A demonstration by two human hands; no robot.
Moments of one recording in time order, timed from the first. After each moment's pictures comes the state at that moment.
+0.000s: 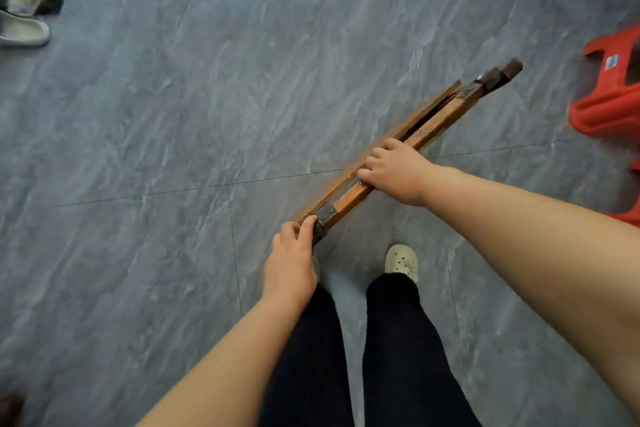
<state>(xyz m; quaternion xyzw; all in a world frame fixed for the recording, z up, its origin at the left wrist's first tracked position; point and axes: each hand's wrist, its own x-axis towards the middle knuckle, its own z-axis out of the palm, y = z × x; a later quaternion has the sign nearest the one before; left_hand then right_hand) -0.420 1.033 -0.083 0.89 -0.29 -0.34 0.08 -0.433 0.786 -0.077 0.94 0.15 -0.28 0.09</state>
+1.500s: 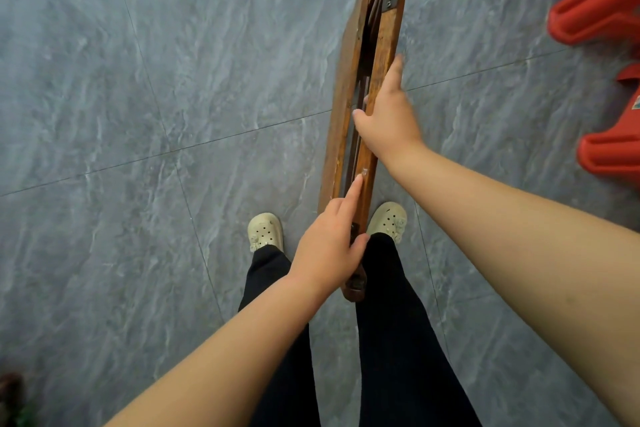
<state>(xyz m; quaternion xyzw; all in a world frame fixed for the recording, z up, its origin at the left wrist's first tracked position) -0.584 0.912 -0.097 0.79 -0.37 -0.43 0.23 -0.568 0.729 -0.114 0.78 -0.48 -0.06 -0.39</state>
